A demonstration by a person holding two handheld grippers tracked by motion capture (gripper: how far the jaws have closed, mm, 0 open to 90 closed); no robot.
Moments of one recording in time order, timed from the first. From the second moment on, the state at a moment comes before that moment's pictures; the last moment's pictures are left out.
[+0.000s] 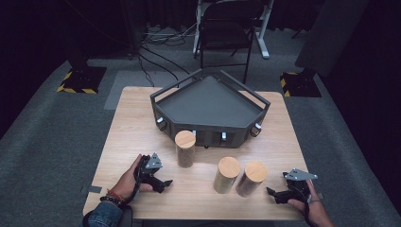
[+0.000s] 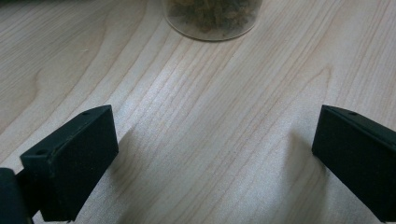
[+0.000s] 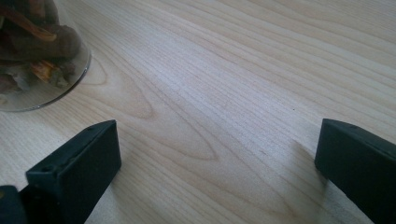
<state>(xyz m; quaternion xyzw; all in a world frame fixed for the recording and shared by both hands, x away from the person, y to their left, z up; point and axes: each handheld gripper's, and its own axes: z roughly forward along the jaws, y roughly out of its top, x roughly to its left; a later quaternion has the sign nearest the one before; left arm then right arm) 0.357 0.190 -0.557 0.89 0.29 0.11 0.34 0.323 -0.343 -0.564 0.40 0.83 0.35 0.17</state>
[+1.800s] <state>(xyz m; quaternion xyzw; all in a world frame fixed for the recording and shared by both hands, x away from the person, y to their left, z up) 0.356 0.171 -0.510 0.88 0.29 0.14 0.35 0.323 -0.343 -0.564 0.41 0.83 0.35 0.17</state>
